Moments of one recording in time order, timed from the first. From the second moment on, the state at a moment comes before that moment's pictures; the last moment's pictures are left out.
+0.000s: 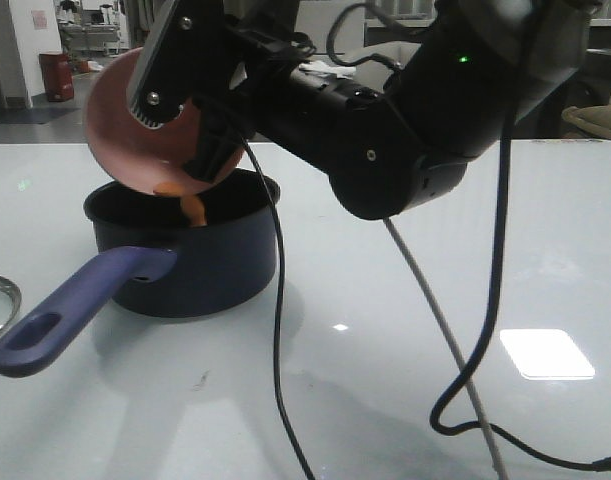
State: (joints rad) left arm -0.35 0.15 -0.34 -0.16 0.36 0.00; right arm 0.70 2.09 -1.19 0.02 -1.12 -1.05
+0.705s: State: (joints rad) left arm -0.35 0.15 -0.34 -0.16 0.36 0.00; right arm 0.70 1.94 -1.19 0.17 -0.75 -0.16
